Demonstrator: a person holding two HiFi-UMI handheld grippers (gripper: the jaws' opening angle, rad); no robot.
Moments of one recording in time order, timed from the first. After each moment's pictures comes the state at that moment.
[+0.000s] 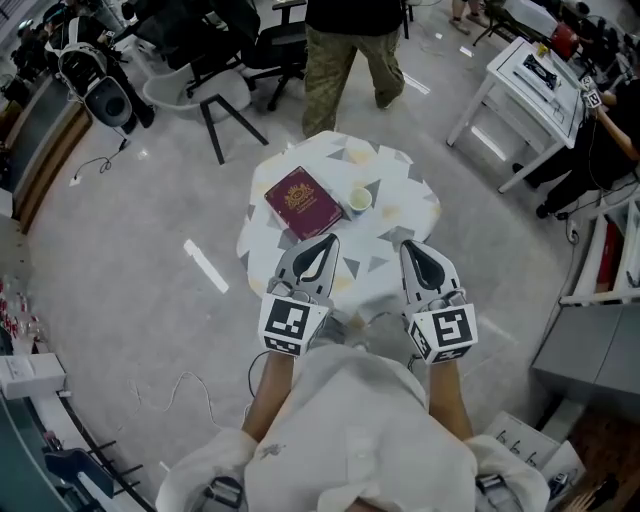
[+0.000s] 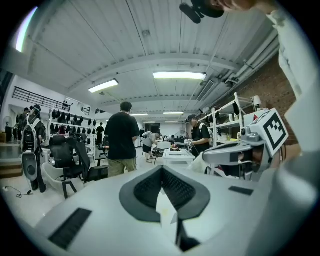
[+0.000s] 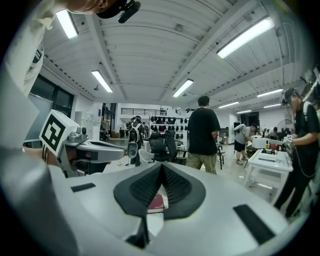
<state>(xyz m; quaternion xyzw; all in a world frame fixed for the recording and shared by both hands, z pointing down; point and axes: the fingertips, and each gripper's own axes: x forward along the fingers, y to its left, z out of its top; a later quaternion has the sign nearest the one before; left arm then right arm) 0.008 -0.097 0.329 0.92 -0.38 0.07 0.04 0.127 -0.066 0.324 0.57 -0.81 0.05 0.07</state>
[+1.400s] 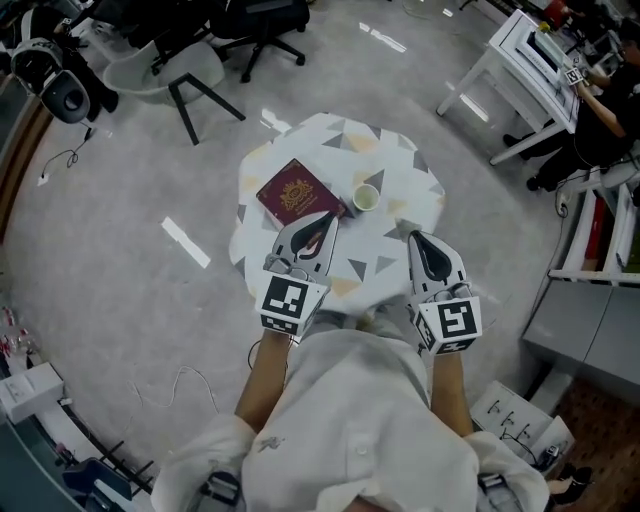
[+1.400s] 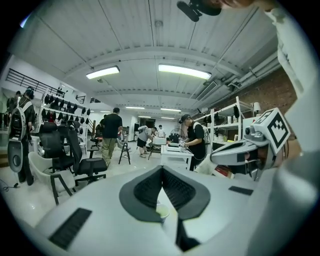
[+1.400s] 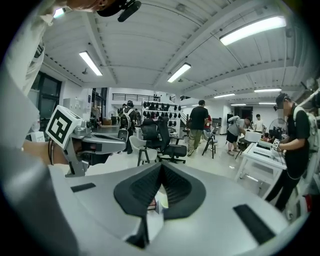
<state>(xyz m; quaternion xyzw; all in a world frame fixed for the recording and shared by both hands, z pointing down) -0.011 -0.211 0.381 0.94 -0.33 0.08 0.08 0.115 -0.151 0.372 0.61 -0.78 0.08 0.15</state>
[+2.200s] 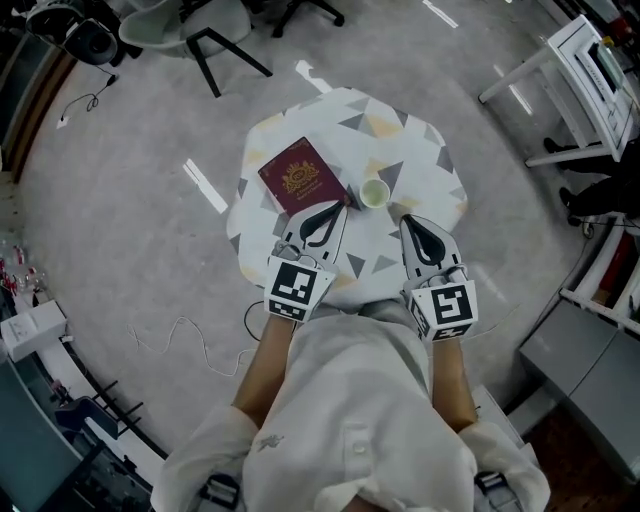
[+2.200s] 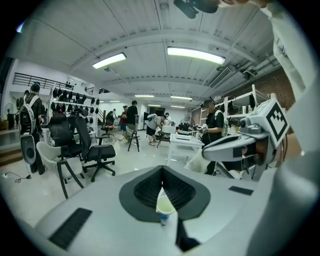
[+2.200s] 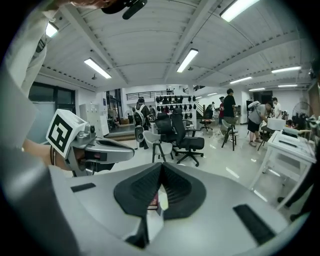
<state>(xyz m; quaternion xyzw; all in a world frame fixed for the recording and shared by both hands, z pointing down) 0.029 -0.249 0.447 0.90 -0.38 0.14 0.12 0.132 -0.221 0.434 0.51 -0.84 0.14 0.15</state>
